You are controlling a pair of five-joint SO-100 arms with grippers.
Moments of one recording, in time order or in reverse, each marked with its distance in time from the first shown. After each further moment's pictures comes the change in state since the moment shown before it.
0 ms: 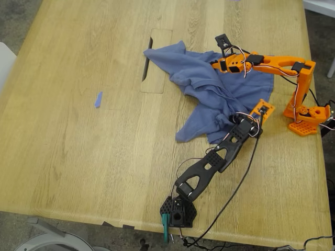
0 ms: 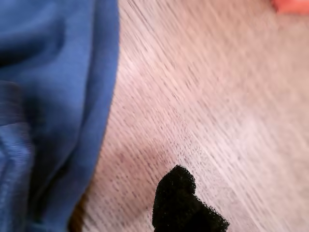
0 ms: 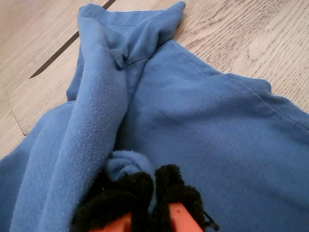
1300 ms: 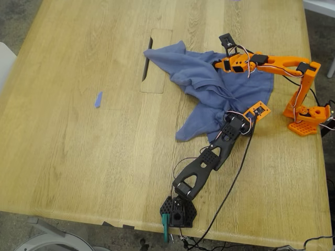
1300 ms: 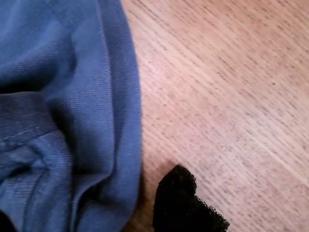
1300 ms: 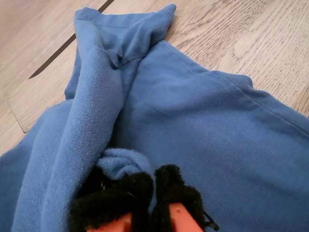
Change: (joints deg) arm 0 -10.5 -11.1 -0.4 -2.8 20.5; arm 1 -1.2 6.2 6.2 0.0 0.2
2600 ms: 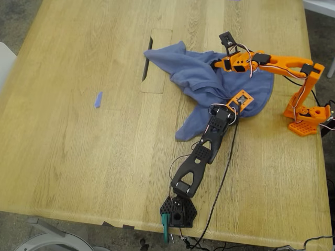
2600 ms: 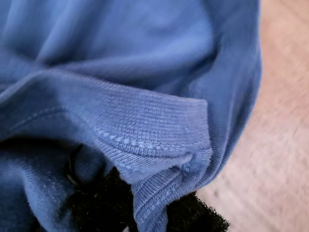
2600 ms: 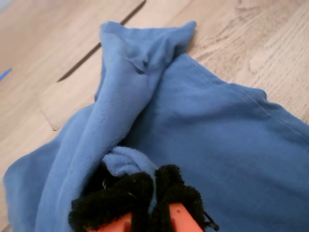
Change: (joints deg) arm 0 -10.5 8.4 0.1 4.2 1.0; arm 1 -2.2 7.7 -0.4 4.5 0.0
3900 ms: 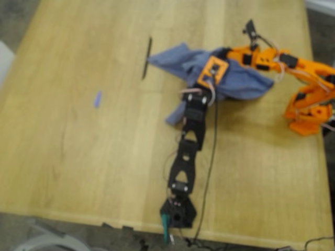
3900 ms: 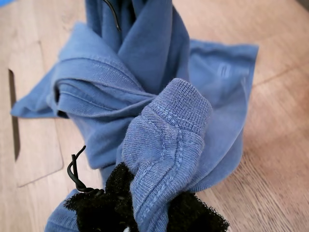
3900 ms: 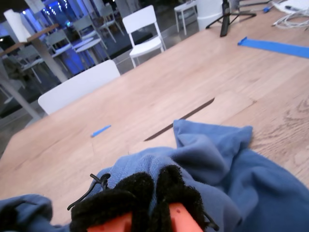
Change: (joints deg) arm 0 -11.1 41.5 0.2 13.0 -0.6; arm 1 -8.3 31.9 9.7 -3.6 -1.8
